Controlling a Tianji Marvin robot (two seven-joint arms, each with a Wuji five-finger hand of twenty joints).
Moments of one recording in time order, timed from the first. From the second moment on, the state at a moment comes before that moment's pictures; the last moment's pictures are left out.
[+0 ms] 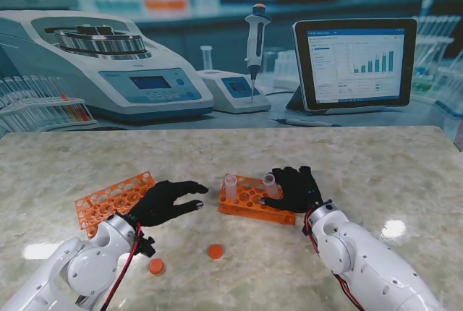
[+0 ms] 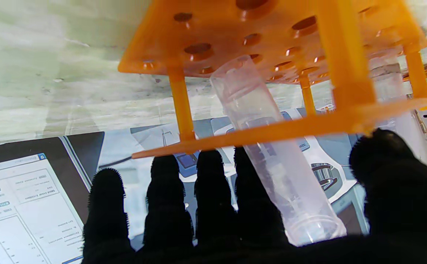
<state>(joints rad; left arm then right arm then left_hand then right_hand) 1.70 -1.08 -1.29 -1.70 0.58 -0.29 -0.06 -1.34 -1.11 0.95 -1.20 -0.88 -0.11 -0.36 0.79 -0.02 -0.01 -0.04 0.58 0.02 0.20 0.20 0.61 0.16 0.06 0.15 0.49 0.18 0.11 0.29 0.10 0.38 0.33 0.37 0.23 -0.34 0.61 -0.09 0.54 0.00 0.28 0.41 0.65 0.02 0.05 0.08 0.49 0.11 0.10 0.13 0.04 0.31 0.75 0.16</state>
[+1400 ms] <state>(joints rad) 1.69 -1.08 -1.28 -1.69 0.58 -0.29 -0.06 -1.34 -1.13 0.96 -1.17 -0.85 -0.13 -0.47 0.79 -0.02 -0.01 -0.04 0.58 0.02 0.20 0.20 0.61 0.16 0.06 0.15 0.49 0.18 0.11 0.29 0.10 0.38 0.33 0.37 0.66 -0.22 0.22 -0.16 0.56 -0.14 0.64 0.15 0.80 -0.09 0.05 0.08 0.60 0.06 0.10 0.12 0.06 0.31 0.78 0.13</state>
